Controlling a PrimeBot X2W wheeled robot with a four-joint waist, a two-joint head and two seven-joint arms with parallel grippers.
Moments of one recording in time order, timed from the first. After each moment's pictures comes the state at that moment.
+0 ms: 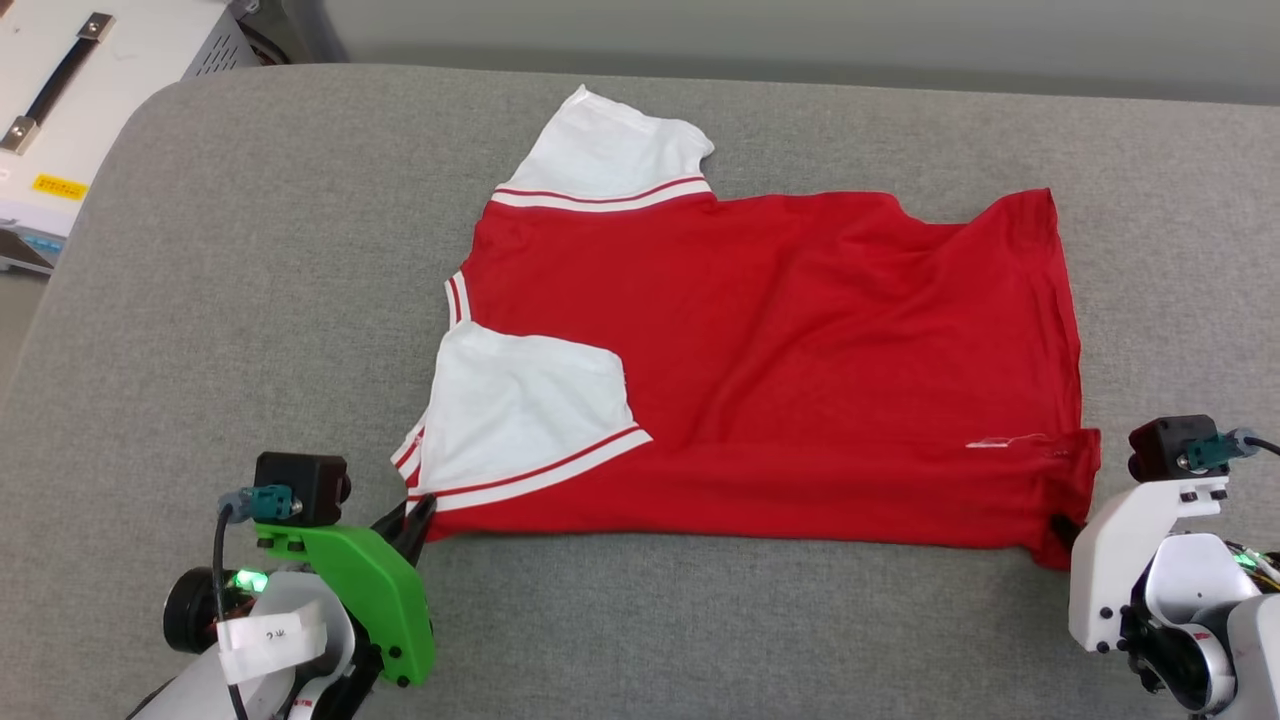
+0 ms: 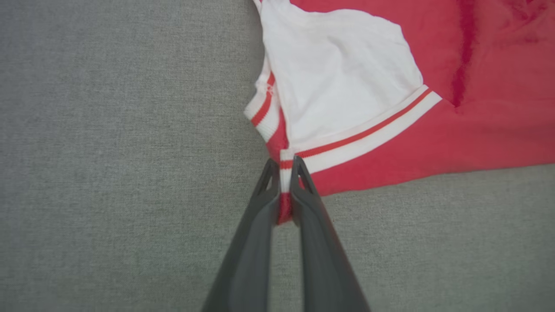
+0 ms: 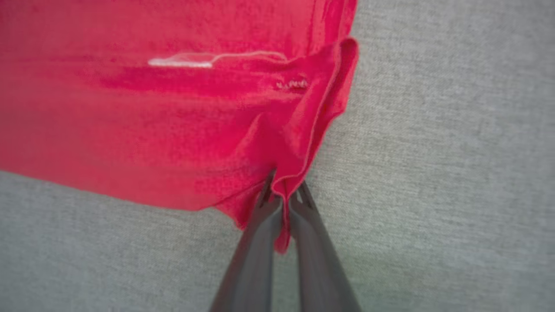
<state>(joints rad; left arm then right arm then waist) -0.22 0.63 -0.62 -0.02 -0.87 0.27 0.19 -0.13 -0.21 -0.04 0.12 0.28 0.13 0.69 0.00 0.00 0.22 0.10</state>
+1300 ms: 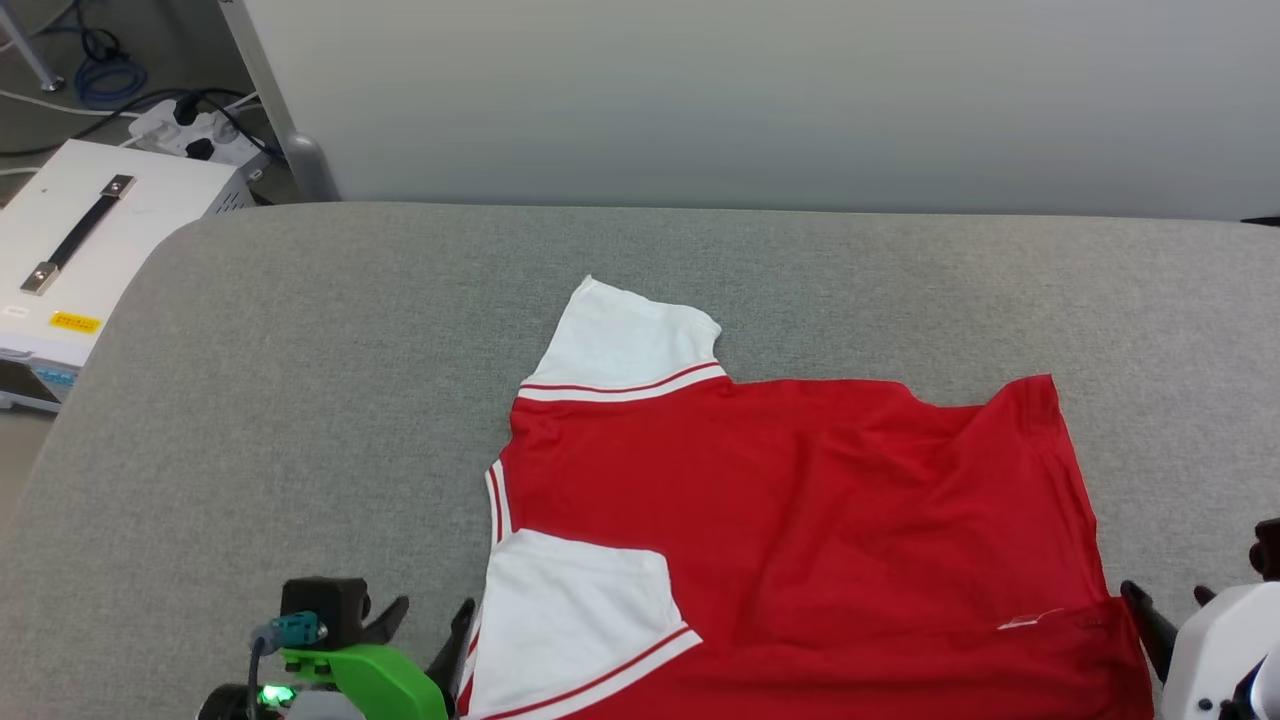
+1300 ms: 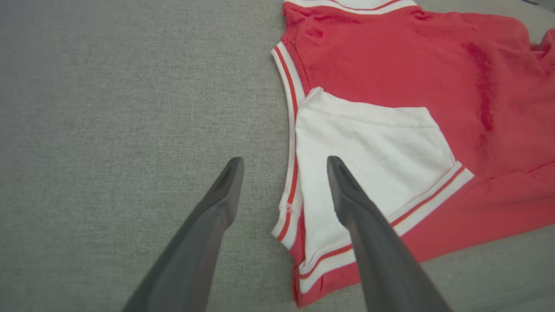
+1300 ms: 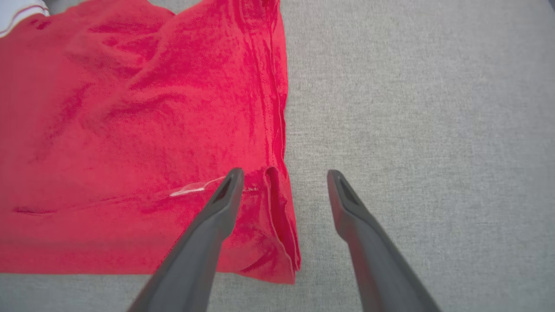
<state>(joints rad) -0.07 0.57 -0.67 0.08 -0.86 0.25 0.03 0.09 -0.23 -0.18 -0.02 0.32 0.13 0.60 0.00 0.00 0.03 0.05</state>
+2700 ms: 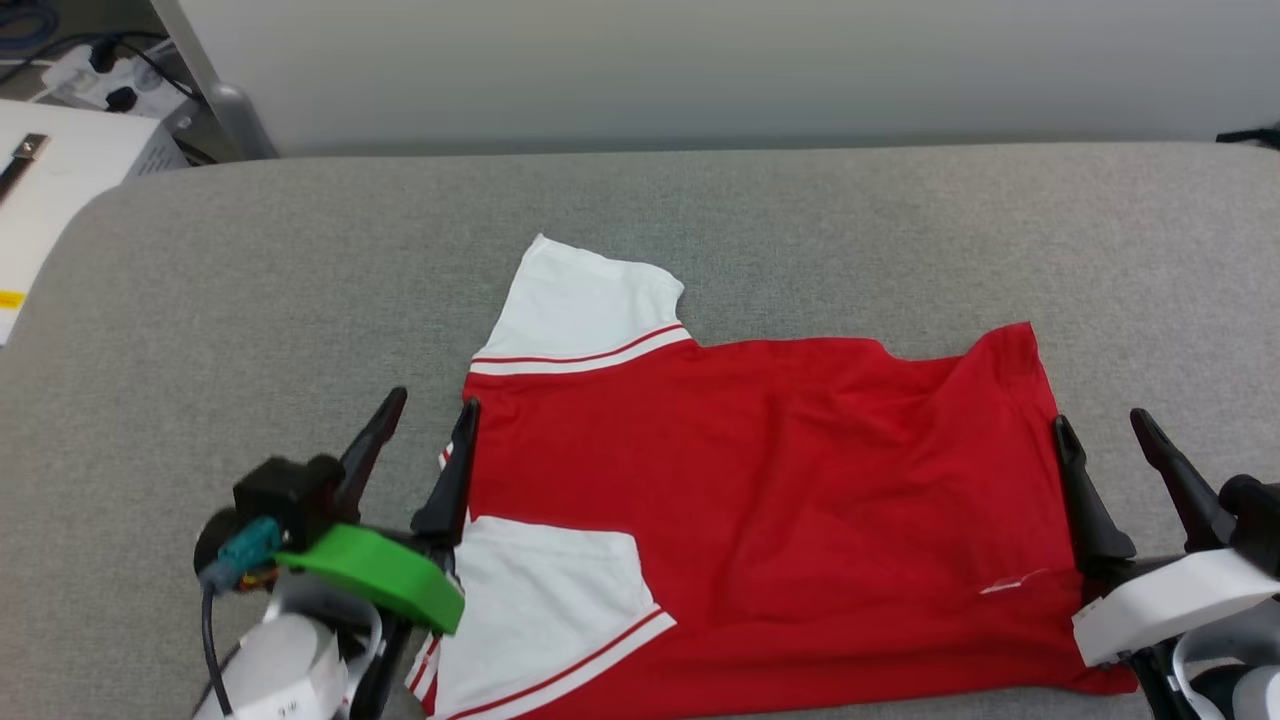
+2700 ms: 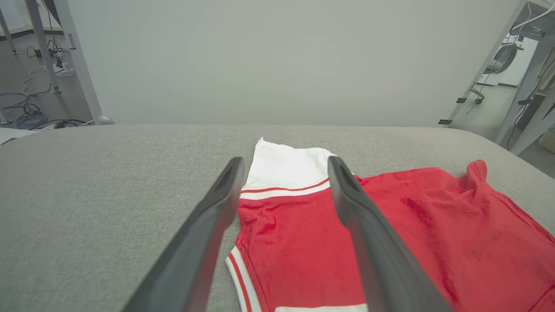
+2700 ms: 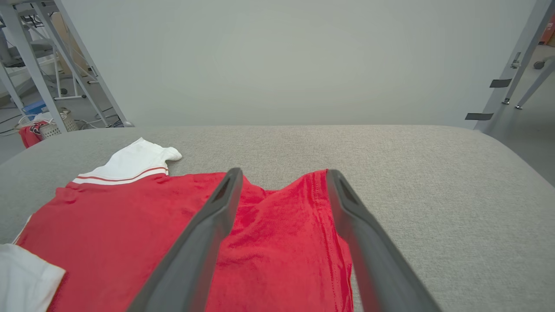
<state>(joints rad) -0.15 0.30 -0.29 0.13 -0.48 -0.07 -0.22 0.04 -0.19 -0.02 -0.13 0.30 0.13 0.01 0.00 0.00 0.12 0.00</state>
